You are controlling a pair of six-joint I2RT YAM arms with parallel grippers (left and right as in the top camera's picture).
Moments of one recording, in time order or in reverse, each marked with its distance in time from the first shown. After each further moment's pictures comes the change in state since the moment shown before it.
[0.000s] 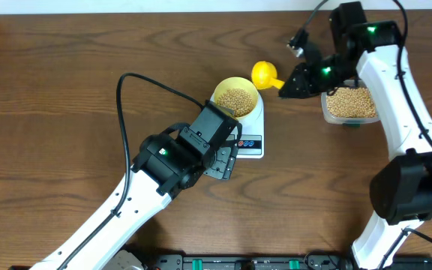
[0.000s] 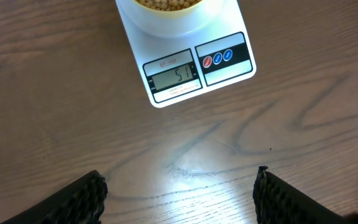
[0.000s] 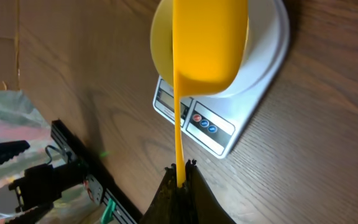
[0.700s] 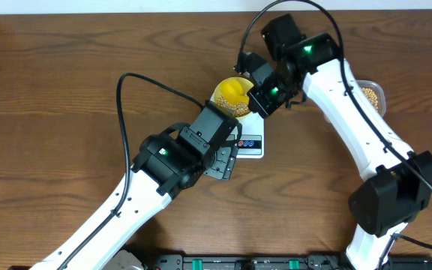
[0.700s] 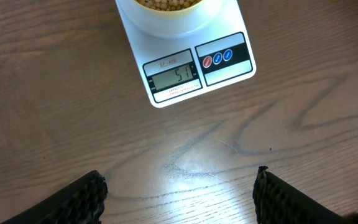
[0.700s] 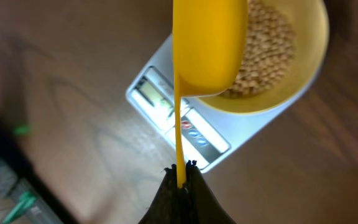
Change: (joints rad) left arm 0.000 0.000 0.000 0.000 0.000 0.000; right arm 0.313 -0.011 0.000 0.102 0.365 -0.068
